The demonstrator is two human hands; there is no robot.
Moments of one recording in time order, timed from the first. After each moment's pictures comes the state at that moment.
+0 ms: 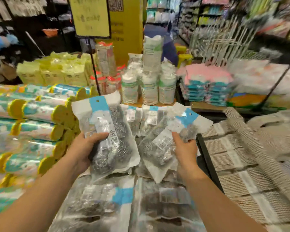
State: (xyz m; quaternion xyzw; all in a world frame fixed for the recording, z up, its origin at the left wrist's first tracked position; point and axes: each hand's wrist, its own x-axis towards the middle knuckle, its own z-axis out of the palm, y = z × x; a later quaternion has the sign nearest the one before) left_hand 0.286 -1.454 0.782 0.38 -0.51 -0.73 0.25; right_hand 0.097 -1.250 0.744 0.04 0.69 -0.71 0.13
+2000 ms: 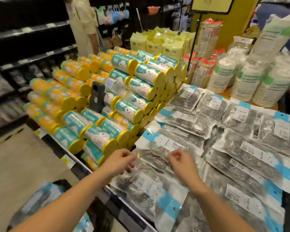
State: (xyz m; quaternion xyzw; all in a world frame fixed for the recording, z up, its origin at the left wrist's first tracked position) left_hand 0.495 -1.399 0.693 0.57 -0.60 -0.54 0.14; right_hand 0.280 -1.312 0.678 -0.43 0.77 -0.35 0.32
